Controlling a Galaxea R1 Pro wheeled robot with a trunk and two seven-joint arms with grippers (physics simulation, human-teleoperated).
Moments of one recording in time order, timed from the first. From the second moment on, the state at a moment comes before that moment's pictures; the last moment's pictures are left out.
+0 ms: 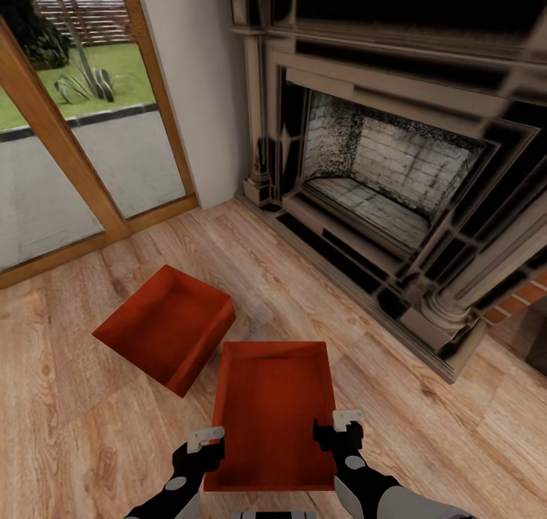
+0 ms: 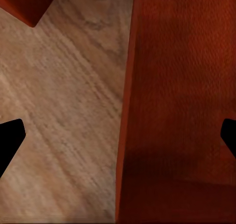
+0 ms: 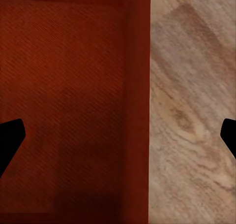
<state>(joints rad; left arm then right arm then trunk) -0.53 -0.09 -0.26 -0.18 0.31 -0.26 0.17 -0.64 0.14 0.26 -0.06 -0.13 -0.31 -0.23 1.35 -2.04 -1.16</state>
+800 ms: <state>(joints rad) -0.53 -0.09 -0.27 -0.17 0.30 -0.25 0.17 -0.64 0.14 0.26 -0.06 -0.13 -0.31 -0.23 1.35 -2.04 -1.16</state>
